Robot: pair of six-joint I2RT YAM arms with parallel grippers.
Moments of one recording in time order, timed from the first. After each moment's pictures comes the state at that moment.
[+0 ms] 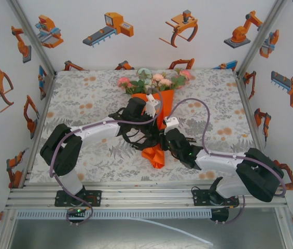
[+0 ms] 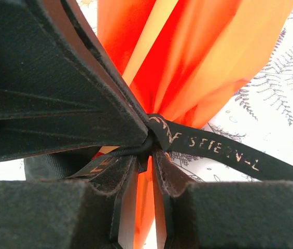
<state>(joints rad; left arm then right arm) -0.81 1.73 1.12 -0.06 0.42 -0.25 0.89 1.33 0.48 0.36 0.31 0.38</state>
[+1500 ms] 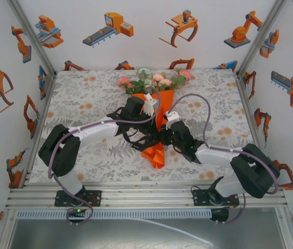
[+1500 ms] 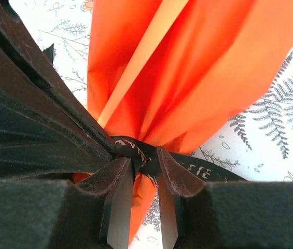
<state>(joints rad) -0.80 1.71 1.11 -0.07 0.42 -0.28 0.74 1.40 0.52 0.41 0.07 0.28</state>
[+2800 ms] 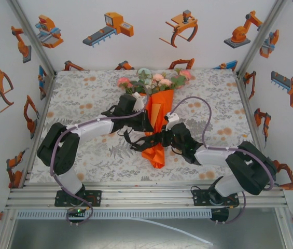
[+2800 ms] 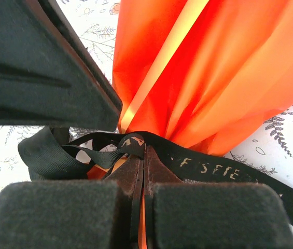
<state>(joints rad) -0.70 1.73 1.09 -0.07 0.46 -0.47 0.74 1.44 0.46 0.56 0.00 0.37</state>
